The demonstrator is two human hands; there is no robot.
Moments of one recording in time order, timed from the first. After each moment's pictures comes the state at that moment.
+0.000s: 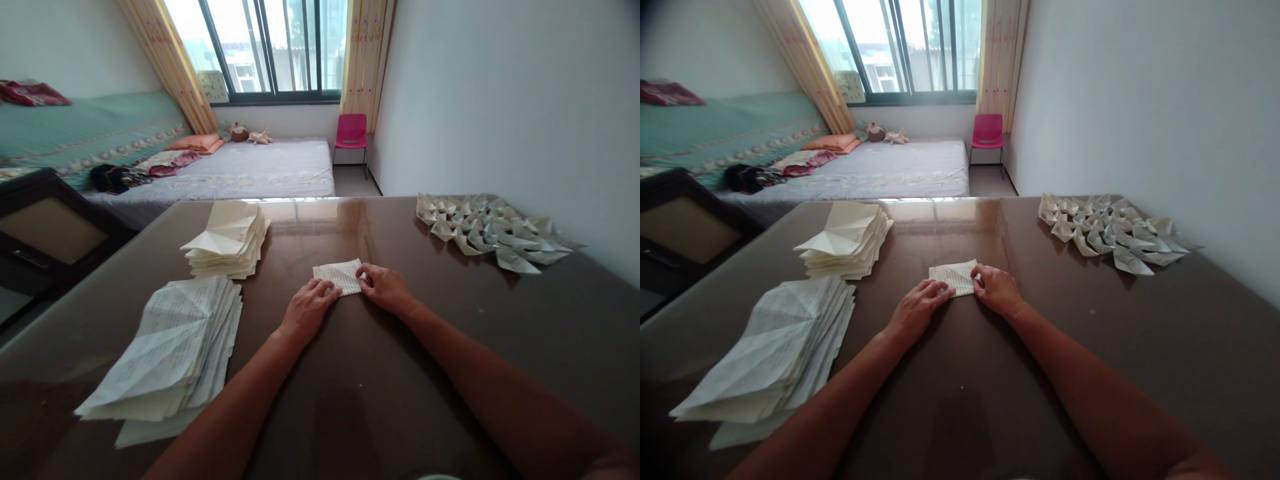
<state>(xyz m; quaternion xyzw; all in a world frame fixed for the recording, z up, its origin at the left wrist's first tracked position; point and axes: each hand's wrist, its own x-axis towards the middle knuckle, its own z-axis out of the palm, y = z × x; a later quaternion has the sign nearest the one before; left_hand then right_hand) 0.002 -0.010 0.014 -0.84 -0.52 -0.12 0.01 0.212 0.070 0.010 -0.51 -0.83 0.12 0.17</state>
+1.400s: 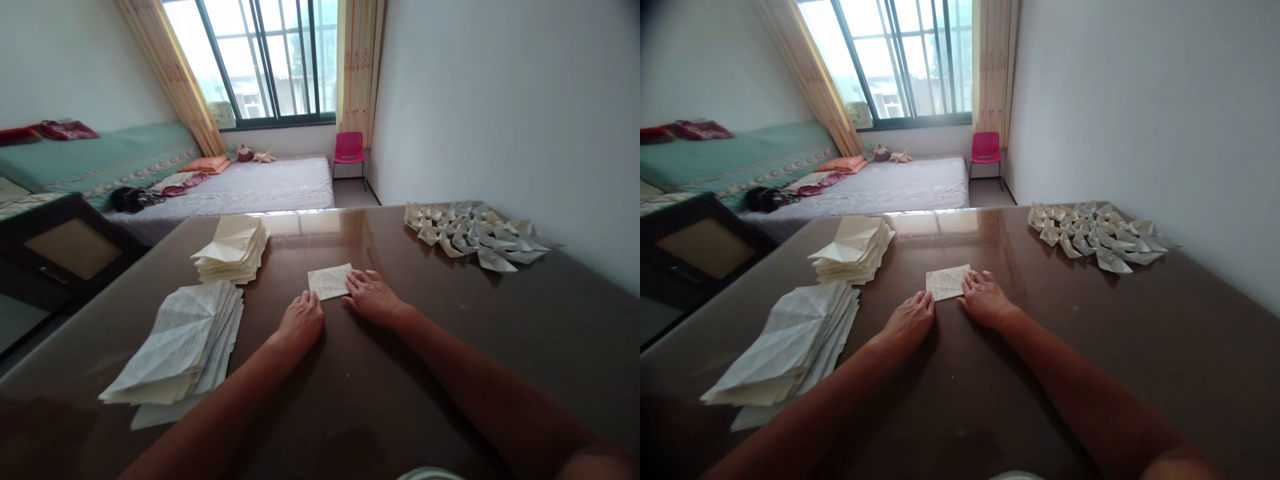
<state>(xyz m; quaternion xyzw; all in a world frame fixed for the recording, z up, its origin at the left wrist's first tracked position) 0.023 -0.030 0.036 -0.81 -0.57 0.08 0.07 0.210 0.038 0.029 -0.38 -0.92 -0.02 0.01</state>
